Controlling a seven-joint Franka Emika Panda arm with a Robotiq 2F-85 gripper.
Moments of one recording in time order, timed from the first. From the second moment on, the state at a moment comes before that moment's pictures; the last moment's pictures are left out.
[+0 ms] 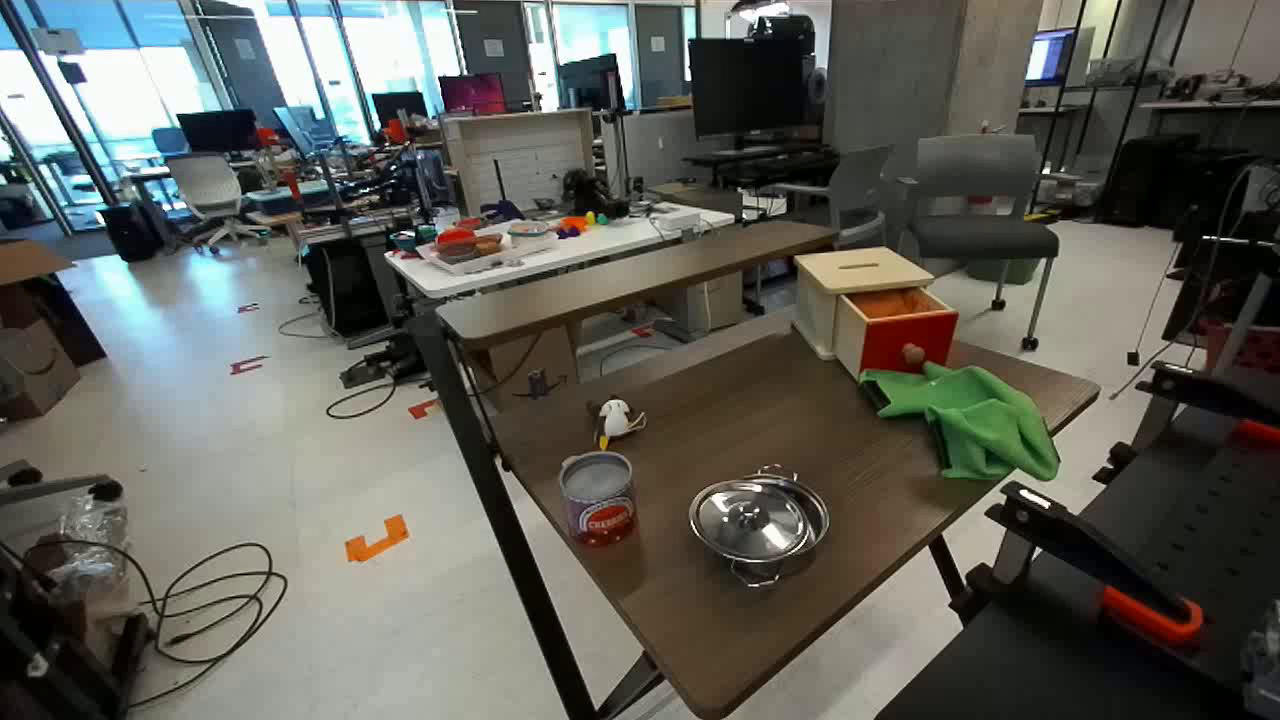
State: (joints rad) arm 0.04 -0.52 -0.04 -2.39 0.07 1.83 -0.12
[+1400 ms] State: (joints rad) arm 0.04 -0.49 -0.01 -2.39 0.06 1.84 -0.11
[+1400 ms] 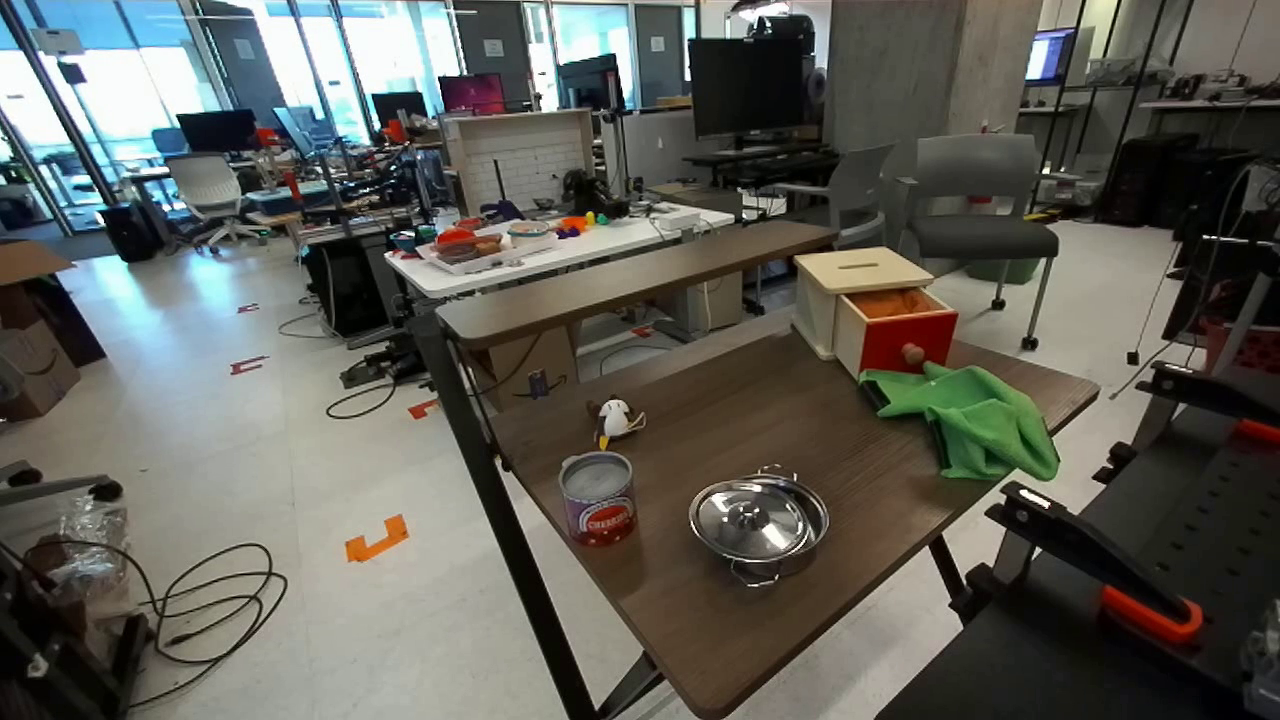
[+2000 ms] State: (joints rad) arm 0.09 -0.07 0.18 -2.35 -0.07 2.19 0.09
